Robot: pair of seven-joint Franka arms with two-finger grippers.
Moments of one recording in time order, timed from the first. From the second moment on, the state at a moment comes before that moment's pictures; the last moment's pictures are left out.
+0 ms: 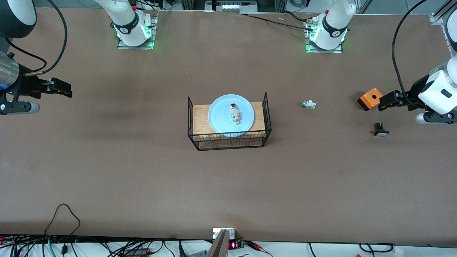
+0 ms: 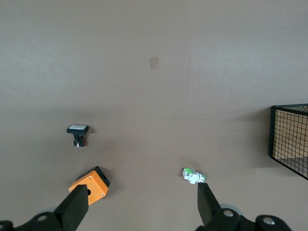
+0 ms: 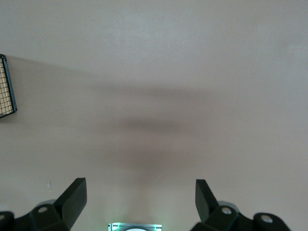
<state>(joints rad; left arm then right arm) 0.06 0.12 -0.07 -1.57 -0.02 1.64 -0.03 0.01 0.15 0.03 -1.48 -0.06 1.47 -0.04</state>
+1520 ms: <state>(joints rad) -0.20 0.34 -0.52 -1.53 -0.11 1.61 -0.36 0.00 0.15 0.03 -1.48 -0.06 1.47 -0.04</state>
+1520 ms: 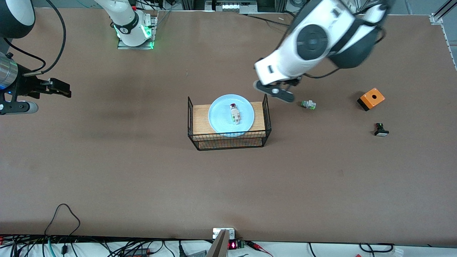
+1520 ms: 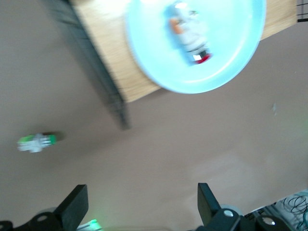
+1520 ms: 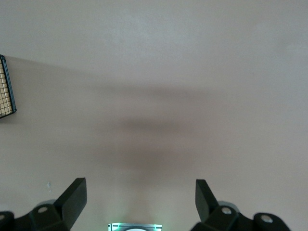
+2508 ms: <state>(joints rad) -0.31 0.64 -0.50 -1.28 0.01 1.81 -0.64 0.01 0.15 0.04 -1.48 -0.06 1.47 -0.04</state>
